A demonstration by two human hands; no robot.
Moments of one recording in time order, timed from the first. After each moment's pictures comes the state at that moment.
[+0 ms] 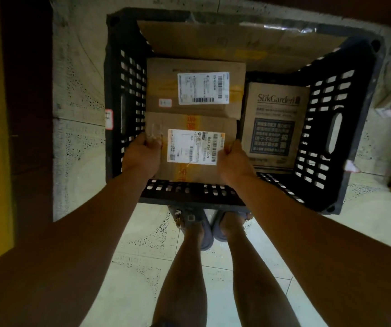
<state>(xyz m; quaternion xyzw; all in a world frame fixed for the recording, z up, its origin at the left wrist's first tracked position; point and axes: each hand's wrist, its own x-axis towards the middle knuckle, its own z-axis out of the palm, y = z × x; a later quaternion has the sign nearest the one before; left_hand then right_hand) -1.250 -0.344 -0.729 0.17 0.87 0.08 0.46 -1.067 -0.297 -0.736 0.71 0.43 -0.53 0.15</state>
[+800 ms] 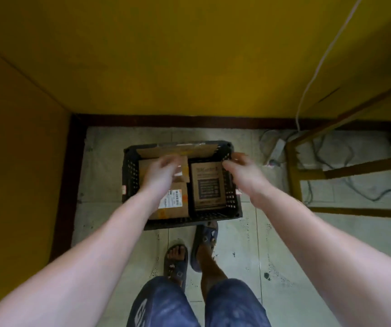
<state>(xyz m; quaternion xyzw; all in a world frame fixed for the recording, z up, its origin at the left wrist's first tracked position) -1.156 -0.288 -0.346 0.24 0.71 0.29 0.60 -0.959 -0.254 -0.321 0.71 0.40 -0.56 -0.13</state>
